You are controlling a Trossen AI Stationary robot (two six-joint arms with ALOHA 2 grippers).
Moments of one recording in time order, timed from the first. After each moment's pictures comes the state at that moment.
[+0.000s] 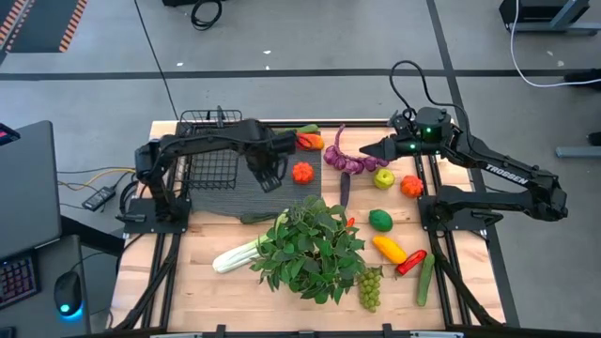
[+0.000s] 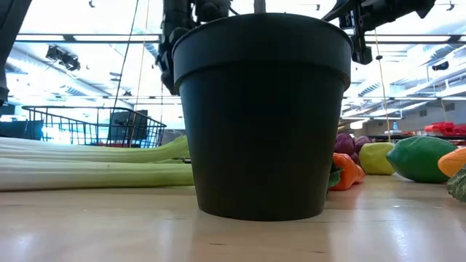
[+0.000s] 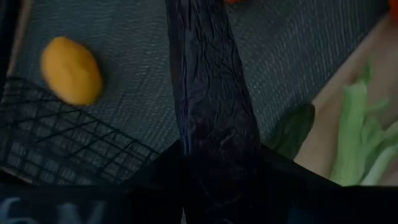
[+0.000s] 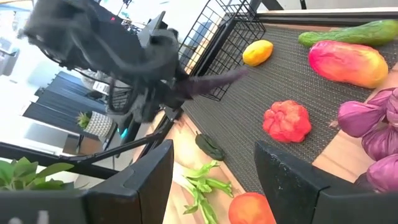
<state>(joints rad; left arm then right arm) 0.27 1.79 1.68 -1.37 -0.11 -0.25 -0.53 0.80 0.82 -0.36 -0.38 0.80</state>
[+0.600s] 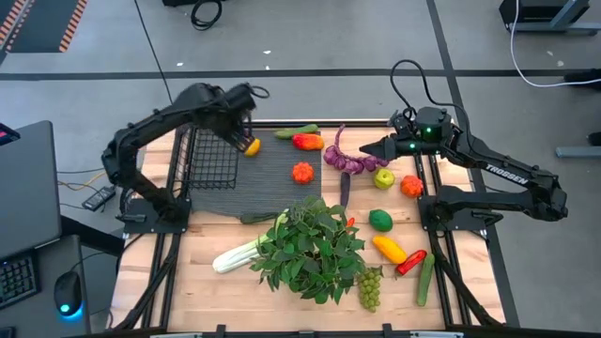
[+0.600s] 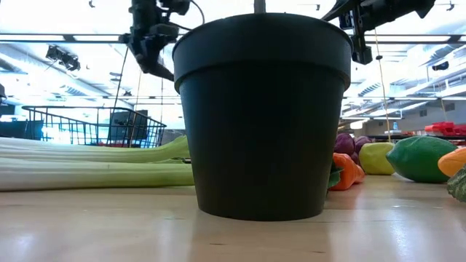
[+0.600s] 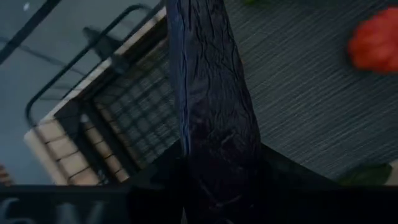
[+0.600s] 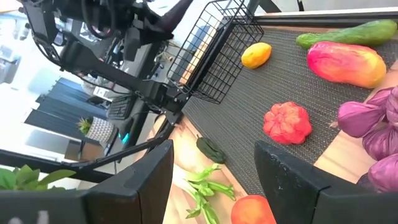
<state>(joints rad) 0.55 1.55 1.68 -1.47 -0.28 -0.33 -0.53 0.80 0.82 -0.35 -0.36 0.83</state>
